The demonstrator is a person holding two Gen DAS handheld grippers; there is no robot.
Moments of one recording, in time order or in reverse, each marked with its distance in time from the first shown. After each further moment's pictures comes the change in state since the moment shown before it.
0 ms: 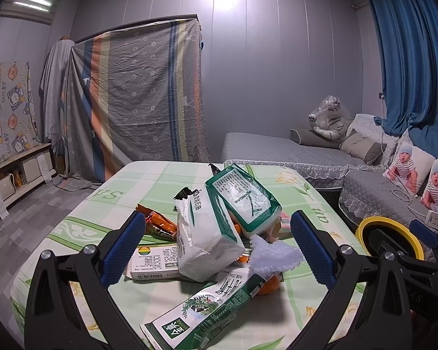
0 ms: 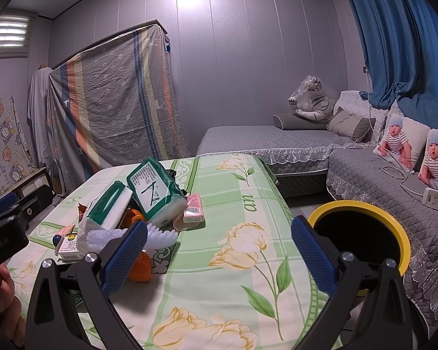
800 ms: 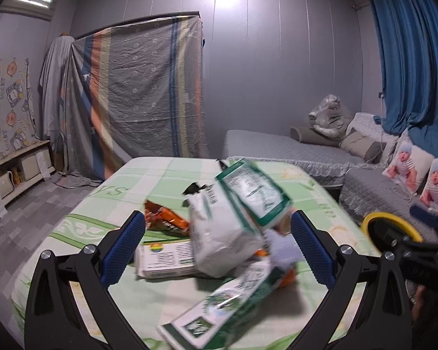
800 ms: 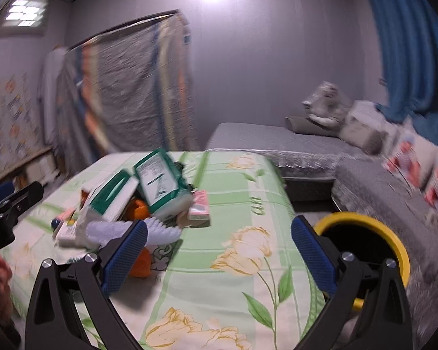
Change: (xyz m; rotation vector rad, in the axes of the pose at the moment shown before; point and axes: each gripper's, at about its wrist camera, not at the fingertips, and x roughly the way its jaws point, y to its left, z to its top) left arm 0.004 0.033 -0.001 0.007 0.036 -0.016; right arm 0.021 0.009 0.006 -0.154 0.042 0.069
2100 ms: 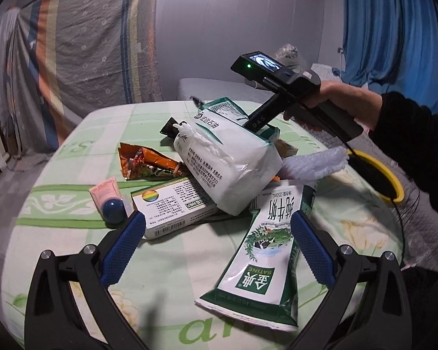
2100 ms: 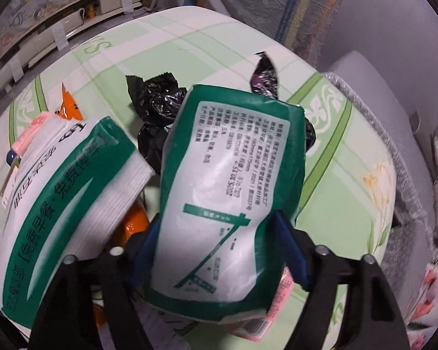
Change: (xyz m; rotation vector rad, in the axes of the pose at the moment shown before) left arm 0.040 0.059 -0.040 0.103 0.239 -0.276; right arm 0.296 0.113 0.075 -0.550 0.698 0.327
